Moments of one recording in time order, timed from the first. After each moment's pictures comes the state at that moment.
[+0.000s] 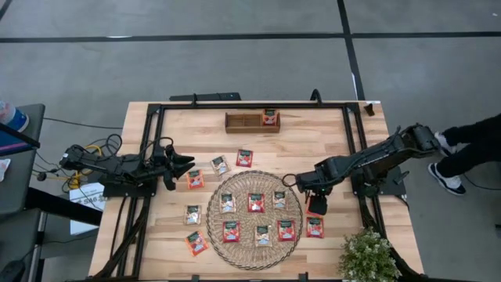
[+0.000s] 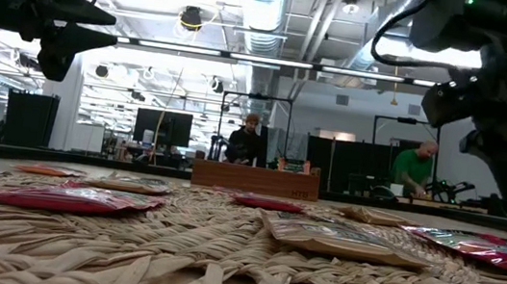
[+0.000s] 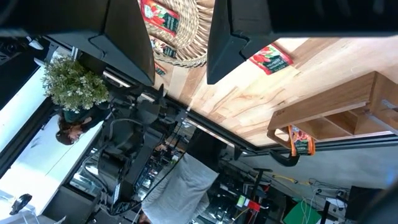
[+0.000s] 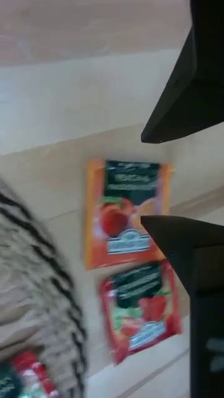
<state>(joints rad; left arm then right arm) -0.23 0.03 0.02 0.08 -0.47 -0.46 0.22 1.44 0.78 -0.85 -0.18 0.50</state>
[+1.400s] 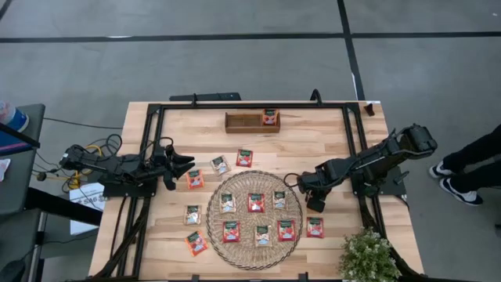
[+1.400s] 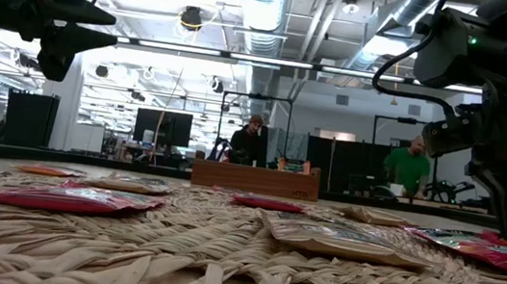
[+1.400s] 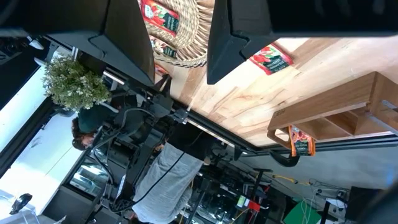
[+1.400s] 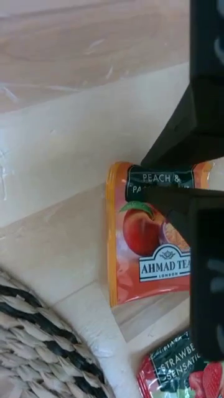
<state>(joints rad) -0.23 0.03 0.02 0.08 -0.47 -0.46 0.22 1.49 0.66 -0.72 -0.10 0.58</state>
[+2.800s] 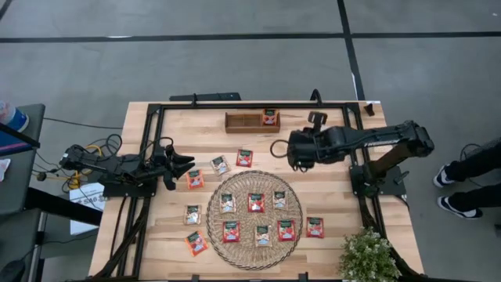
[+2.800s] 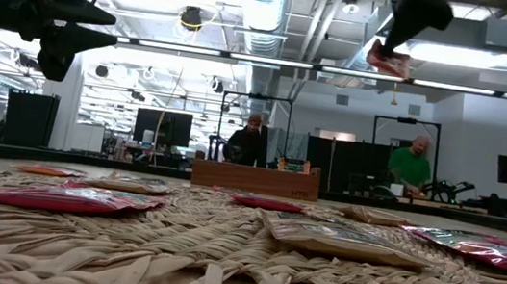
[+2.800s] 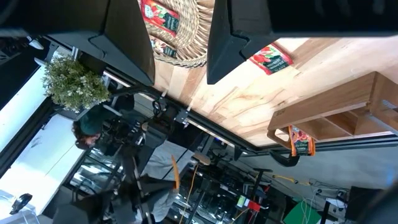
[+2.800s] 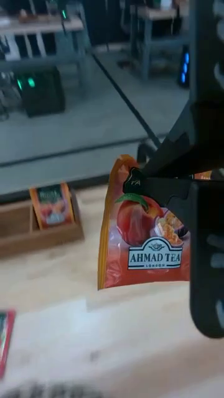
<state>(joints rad) -0.23 0.03 0.02 0.08 -0.47 -0.46 0.11 1.49 1.47 -1.35 0.79 0.10</state>
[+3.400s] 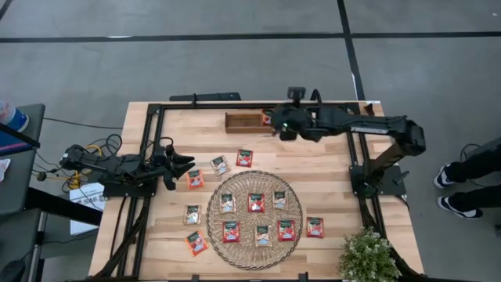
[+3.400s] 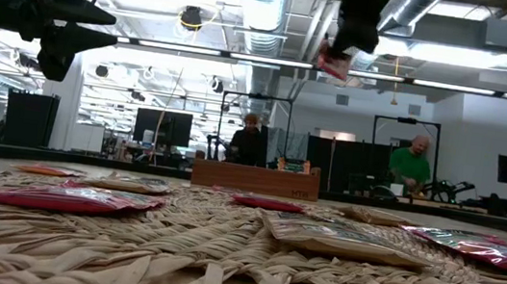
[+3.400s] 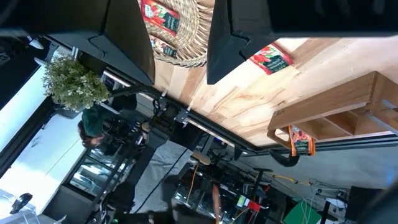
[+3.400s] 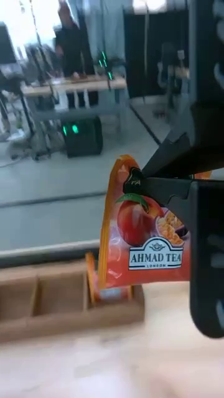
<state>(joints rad) -0.24 0.03 0.02 0.08 -0.47 -0.46 -0.16 1.57 1.47 -0.77 0.82 -0.58</state>
